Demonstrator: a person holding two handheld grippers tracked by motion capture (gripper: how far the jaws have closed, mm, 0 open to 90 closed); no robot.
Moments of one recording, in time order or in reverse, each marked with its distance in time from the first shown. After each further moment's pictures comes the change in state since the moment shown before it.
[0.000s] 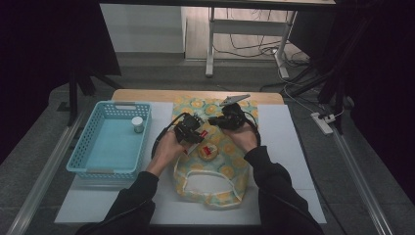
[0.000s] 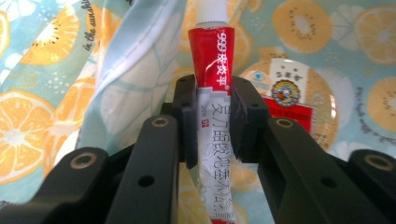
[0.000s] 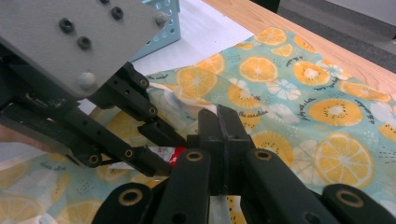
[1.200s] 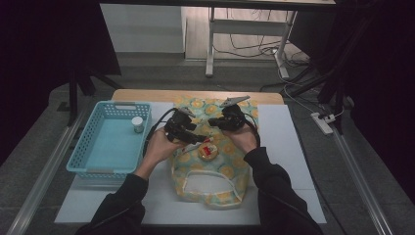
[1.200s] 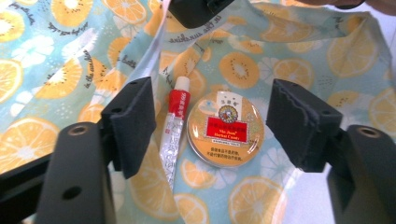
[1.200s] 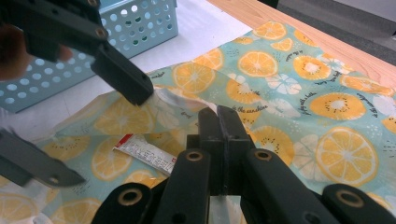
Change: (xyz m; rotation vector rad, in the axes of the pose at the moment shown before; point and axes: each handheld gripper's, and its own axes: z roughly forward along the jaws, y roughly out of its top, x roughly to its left) left arm 0.001 -0.014 -0.055 -0.206 -0.141 -0.004; right arm -0.001 -0.005 0.003 0.002 -0.002 0.007
